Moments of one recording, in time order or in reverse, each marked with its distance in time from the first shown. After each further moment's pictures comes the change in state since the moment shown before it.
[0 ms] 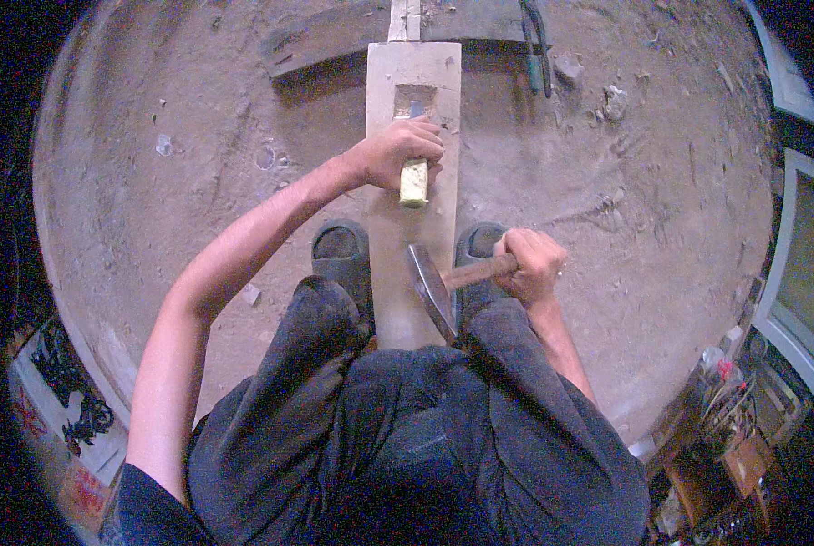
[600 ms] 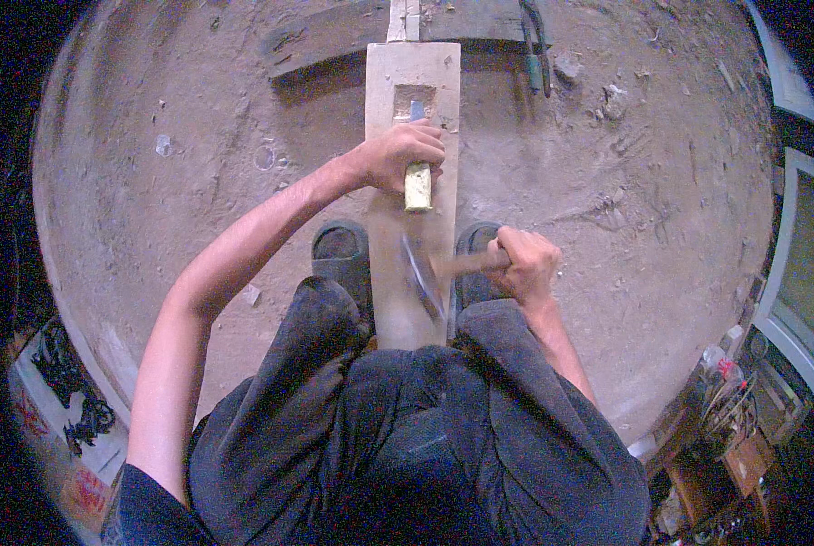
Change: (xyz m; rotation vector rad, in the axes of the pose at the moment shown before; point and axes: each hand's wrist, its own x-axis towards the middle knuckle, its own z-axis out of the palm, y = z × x) left_hand -0.002 -0.009 0.004 0.061 -0.106 0.027; right_hand -0.004 -0.002 0.006 -0.021 -0.071 0.057
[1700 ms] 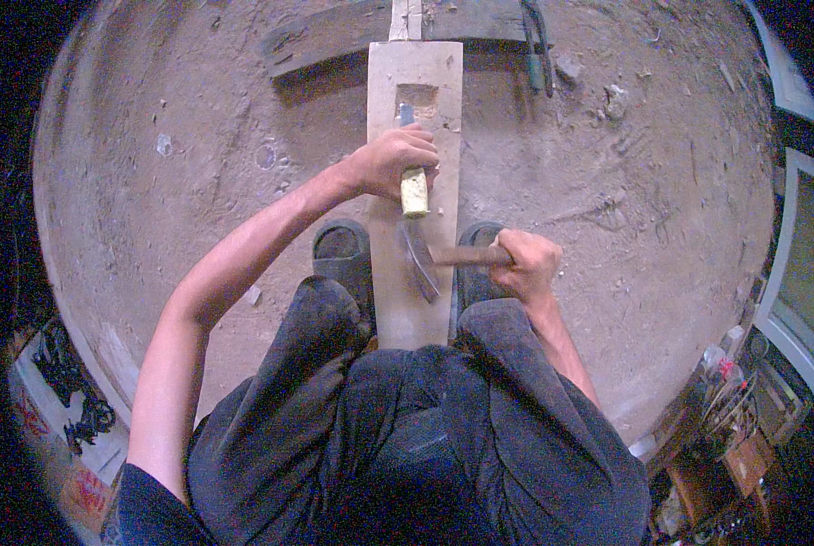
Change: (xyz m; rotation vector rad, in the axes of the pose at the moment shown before) left_hand -0.012 0.011 0.001 0.039 0.019 -0.073; right_hand -0.003 0.005 0.000 0.043 -0.065 0.003
